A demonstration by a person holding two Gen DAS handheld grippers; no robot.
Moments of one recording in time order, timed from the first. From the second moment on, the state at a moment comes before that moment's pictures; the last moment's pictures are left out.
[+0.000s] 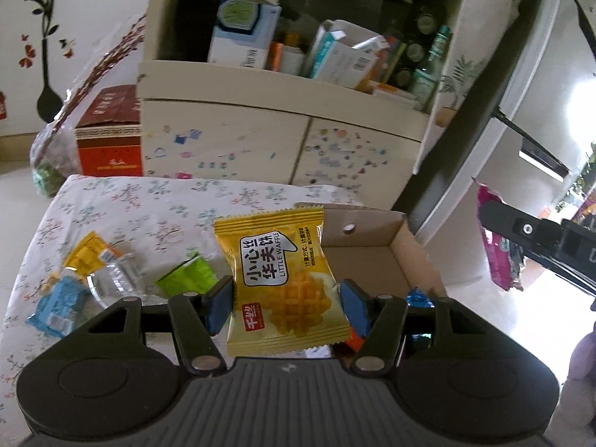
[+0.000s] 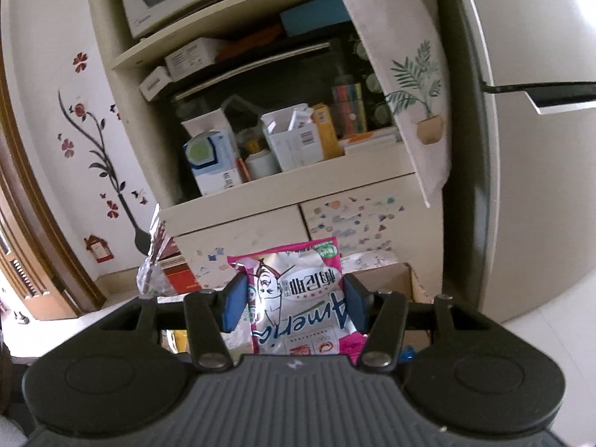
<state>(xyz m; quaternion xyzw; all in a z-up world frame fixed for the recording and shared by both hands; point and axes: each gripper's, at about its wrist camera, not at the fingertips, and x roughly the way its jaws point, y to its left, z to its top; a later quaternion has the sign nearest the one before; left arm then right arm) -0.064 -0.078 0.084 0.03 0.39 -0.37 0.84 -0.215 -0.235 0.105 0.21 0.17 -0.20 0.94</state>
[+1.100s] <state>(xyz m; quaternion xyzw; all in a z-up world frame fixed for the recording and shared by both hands) -0.106 -0.159 0.055 0.10 0.37 -0.41 0.82 -0.223 -0.288 0.071 0.31 0.20 -0.24 0.90</state>
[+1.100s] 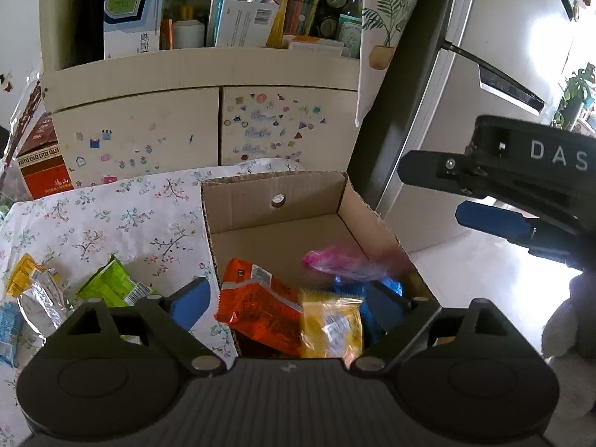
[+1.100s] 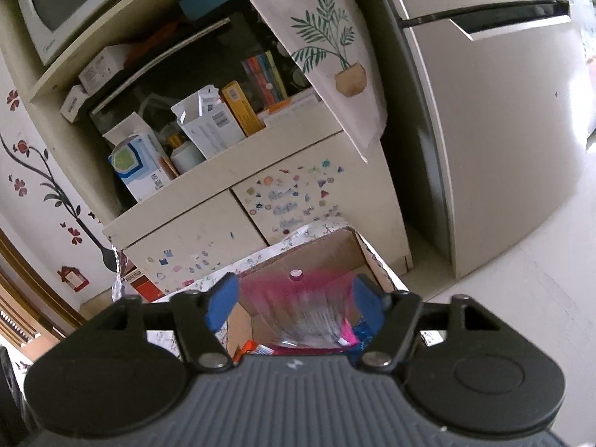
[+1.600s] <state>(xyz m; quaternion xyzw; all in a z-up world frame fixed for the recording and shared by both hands) -0.092 -0.139 0.066 0.09 0.37 -0.38 0.84 -0.217 -0.284 0.071 0.31 0.20 -0.24 0.90</state>
